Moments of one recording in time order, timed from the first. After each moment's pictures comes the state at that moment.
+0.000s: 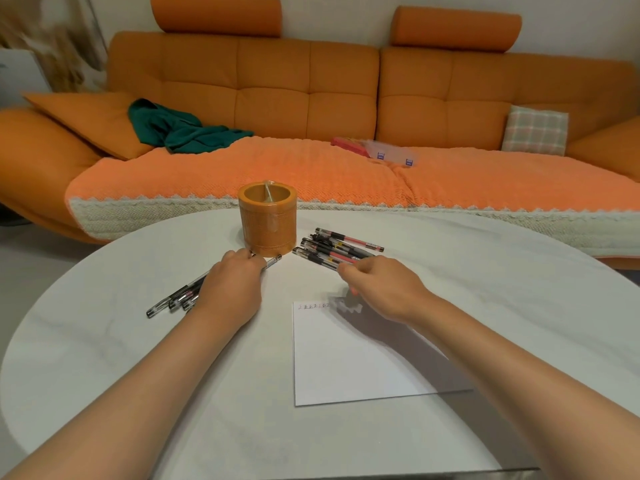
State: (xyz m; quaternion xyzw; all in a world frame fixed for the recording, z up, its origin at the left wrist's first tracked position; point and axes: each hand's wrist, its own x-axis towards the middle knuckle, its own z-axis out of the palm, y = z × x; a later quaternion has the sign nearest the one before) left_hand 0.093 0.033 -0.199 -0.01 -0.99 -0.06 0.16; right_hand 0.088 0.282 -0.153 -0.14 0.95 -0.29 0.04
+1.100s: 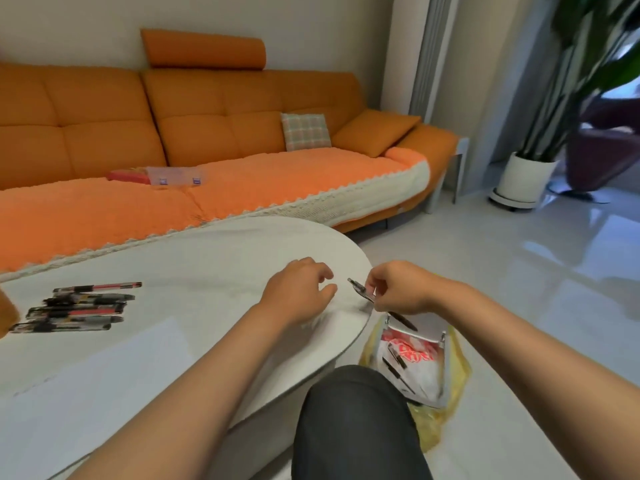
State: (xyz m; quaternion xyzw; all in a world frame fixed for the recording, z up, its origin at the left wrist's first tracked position) left_hand 0.136 0.462 -0.145 -0.37 -0.91 -0.19 0.02; right_hand 0.231 0.649 -0.115 0.09 0.98 -0.17 0.07
